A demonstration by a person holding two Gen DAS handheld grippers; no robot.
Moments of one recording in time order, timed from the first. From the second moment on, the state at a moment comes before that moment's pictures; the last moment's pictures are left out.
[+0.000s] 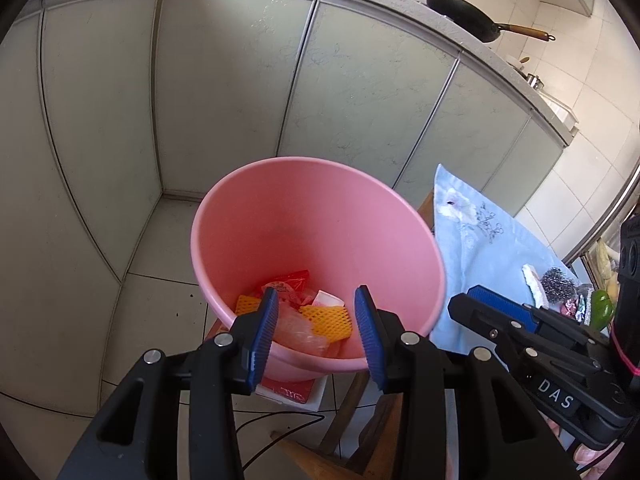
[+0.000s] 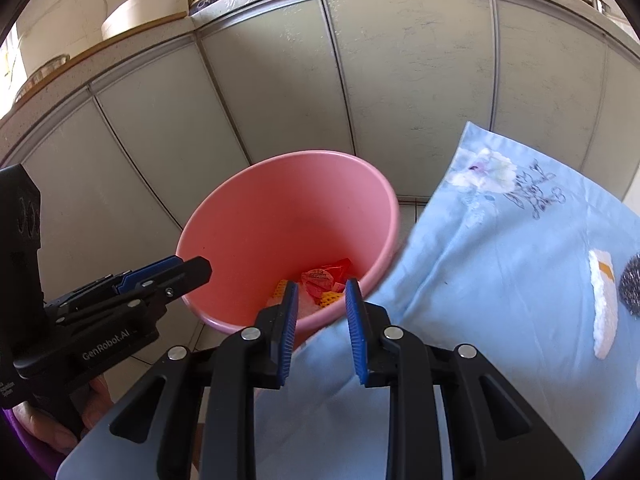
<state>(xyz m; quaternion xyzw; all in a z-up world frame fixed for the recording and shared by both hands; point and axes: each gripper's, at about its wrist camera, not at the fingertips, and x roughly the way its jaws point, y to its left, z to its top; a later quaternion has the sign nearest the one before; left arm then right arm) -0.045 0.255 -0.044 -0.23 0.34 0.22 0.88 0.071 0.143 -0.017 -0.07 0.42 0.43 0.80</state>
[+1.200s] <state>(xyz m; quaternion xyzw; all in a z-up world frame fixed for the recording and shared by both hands) 0.009 0.103 -0.016 -0.12 0.37 0.08 0.92 0.106 -0.074 -0.012 0.05 0.38 0.27 0.88</state>
